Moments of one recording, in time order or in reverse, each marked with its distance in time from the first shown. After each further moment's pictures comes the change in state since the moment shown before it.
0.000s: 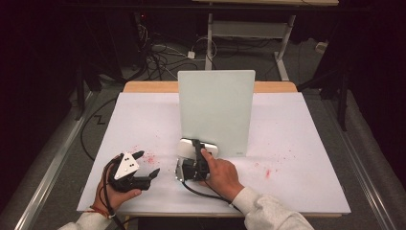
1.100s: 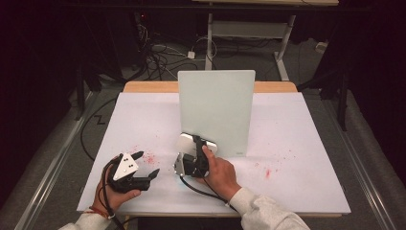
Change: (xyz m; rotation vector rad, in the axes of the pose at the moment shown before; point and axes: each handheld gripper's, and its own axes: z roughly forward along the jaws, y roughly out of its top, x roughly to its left) left arm 0.000 -0.001 -0.002 -0.004 0.000 0.001; right arm -0.011 0.004 0.001 -0.007 -0.034 0.128
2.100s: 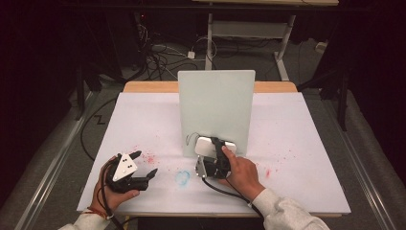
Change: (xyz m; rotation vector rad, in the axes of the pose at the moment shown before) left arm 0.002 -0.001 -0.003 0.005 0.036 0.032; right arm -0.026 -0.054 -0.013 0.037 0.036 -0.102
